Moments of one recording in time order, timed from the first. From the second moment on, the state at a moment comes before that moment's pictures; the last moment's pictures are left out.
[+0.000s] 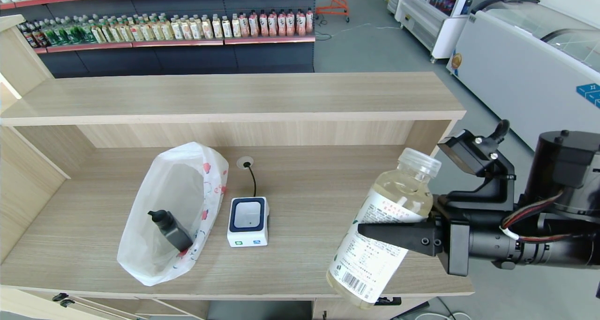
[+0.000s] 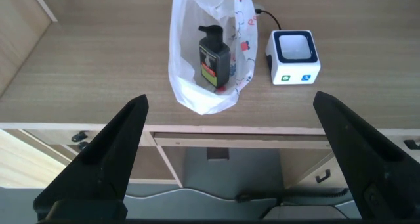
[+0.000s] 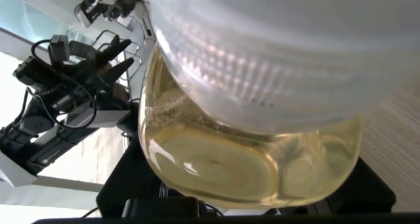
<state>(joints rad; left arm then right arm) 0.00 0.00 0.00 0.00 0.00 0.00 0.59 1.49 -0.60 -0.75 0.69 0.29</state>
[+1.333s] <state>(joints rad) 0.00 0.00 0.00 0.00 0.00 0.00 0.28 1.41 -0.51 -0.85 0.19 -0.84</state>
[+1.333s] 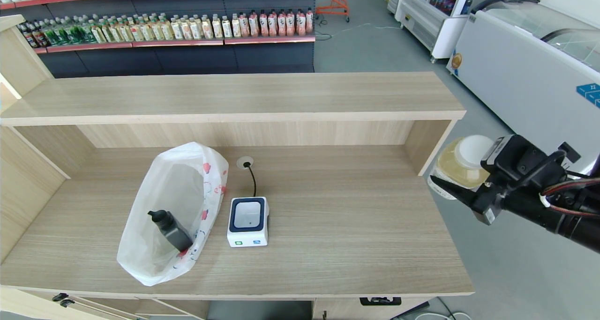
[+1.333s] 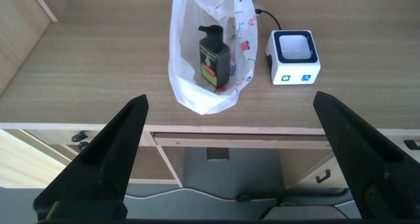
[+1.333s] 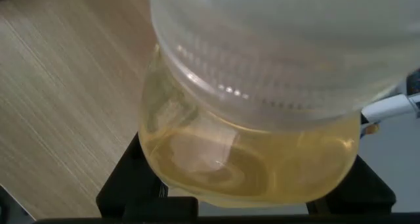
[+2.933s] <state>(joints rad) 0.00 0.00 0.00 0.00 0.00 -0.01 0.34 1.29 -0.44 -0.87 0.19 -1.08</state>
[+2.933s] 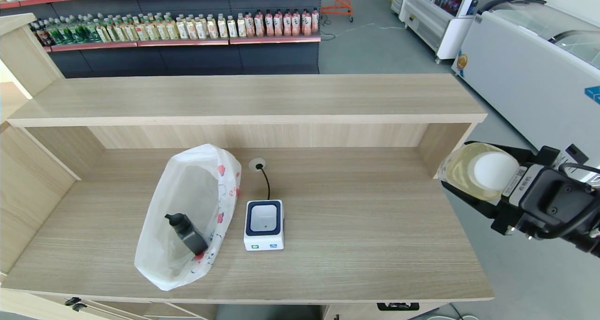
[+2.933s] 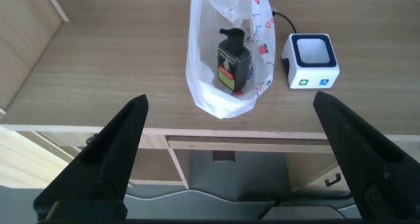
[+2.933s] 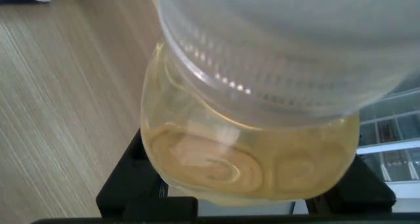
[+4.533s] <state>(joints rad) 0.00 0.00 0.00 0.00 0.00 0.00 0.18 1.60 -0.42 -1.00 0.60 -1.14</state>
